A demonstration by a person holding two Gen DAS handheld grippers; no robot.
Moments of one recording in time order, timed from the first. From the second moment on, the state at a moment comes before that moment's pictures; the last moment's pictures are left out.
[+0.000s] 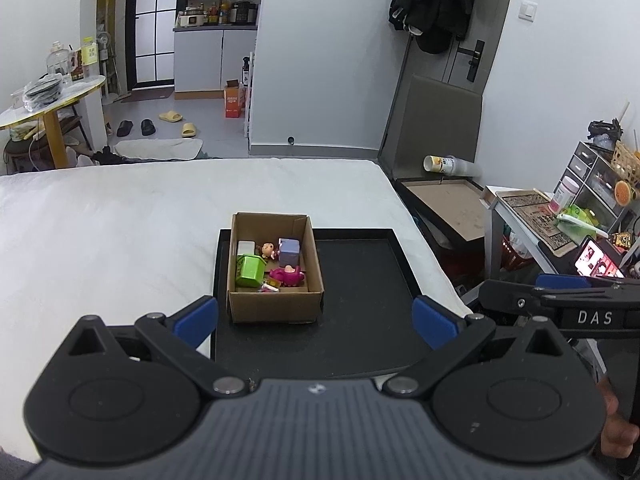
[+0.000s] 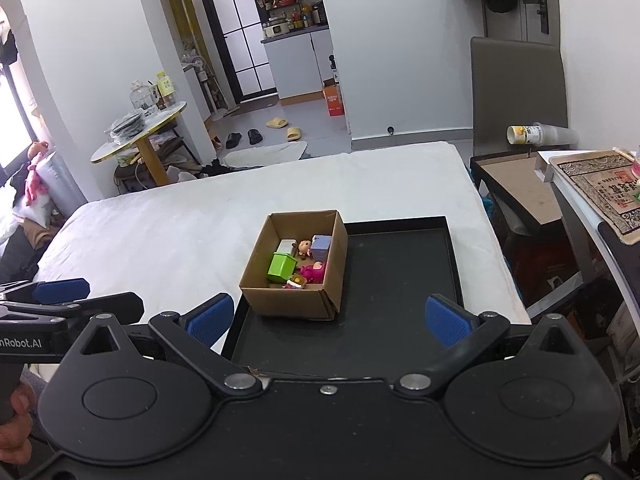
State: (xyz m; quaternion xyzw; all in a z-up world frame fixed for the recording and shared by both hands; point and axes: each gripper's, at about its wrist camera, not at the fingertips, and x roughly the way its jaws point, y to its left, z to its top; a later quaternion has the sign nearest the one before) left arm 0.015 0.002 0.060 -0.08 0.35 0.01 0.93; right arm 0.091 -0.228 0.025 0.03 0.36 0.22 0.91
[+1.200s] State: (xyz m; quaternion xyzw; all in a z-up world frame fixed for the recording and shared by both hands) left arm 0.015 0.003 0.062 -0.08 0.36 0.01 0.93; right arm 0.093 -0.221 0.025 0.02 0.37 0.21 0.91
